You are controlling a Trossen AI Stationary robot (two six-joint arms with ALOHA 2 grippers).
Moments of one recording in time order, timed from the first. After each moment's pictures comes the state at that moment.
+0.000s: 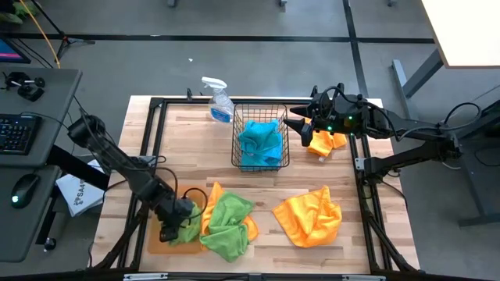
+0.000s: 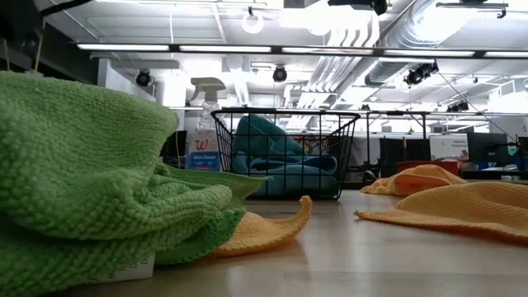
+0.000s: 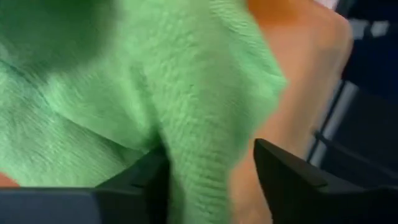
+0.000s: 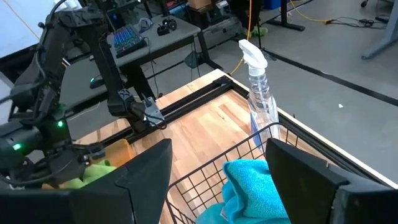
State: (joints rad) left arm -0.70 1.29 0.79 -0.73 0.26 -1.00; right arm -0.11 1.12 1.25 -0.44 0.23 0.36
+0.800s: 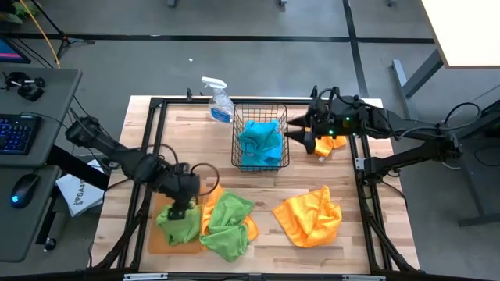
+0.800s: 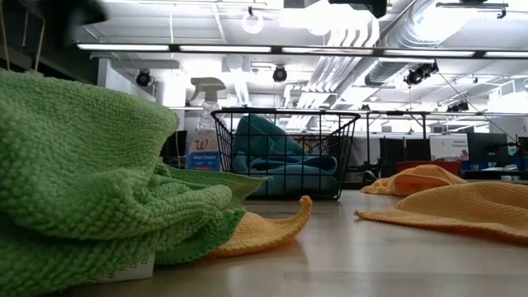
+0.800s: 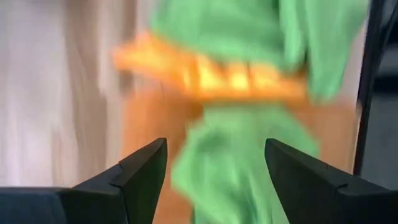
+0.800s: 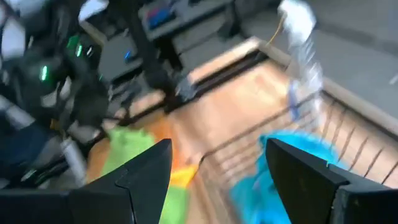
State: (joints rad) left arm -0.51 1.29 1.17 -1.16 -0.08 -0.56; right arm -0.11 1.12 1.25 -0.51 0.04 0.42
